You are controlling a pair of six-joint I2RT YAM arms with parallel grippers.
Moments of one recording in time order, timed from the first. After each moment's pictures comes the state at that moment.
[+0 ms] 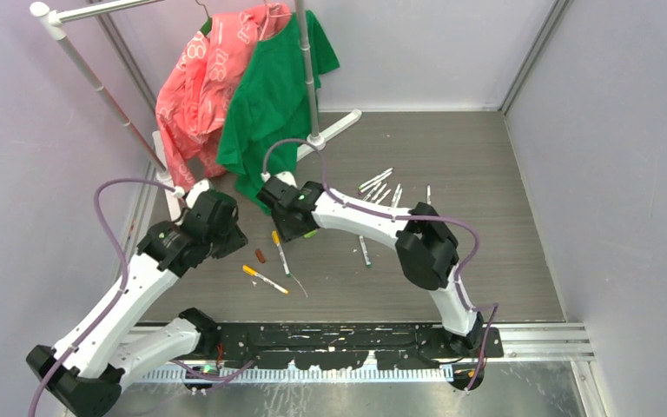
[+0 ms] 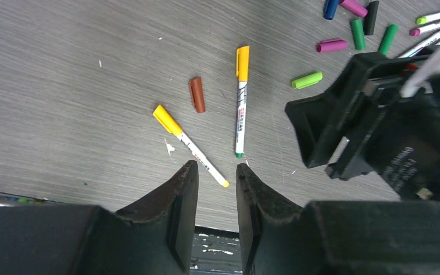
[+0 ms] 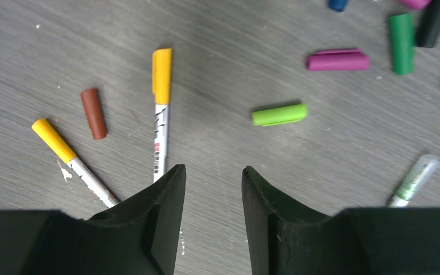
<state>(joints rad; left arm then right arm) -0.56 0.92 0.99 -1.02 -0.32 -0.94 1.01 2.06 1.75 -0.77 0.24 0.51</state>
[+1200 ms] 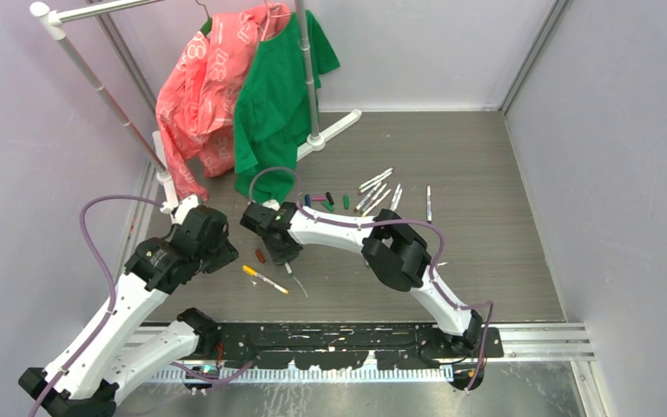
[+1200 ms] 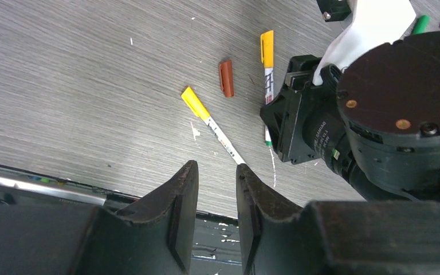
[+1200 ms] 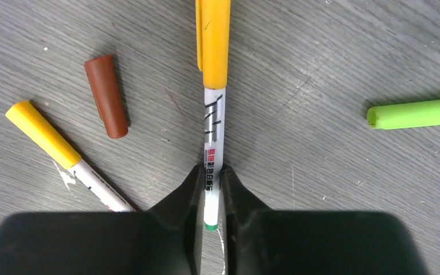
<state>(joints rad) -0.56 0.77 0.92 -1.12 -0.34 -0.97 1.11 2.28 1.86 -0.84 0.16 0.58</state>
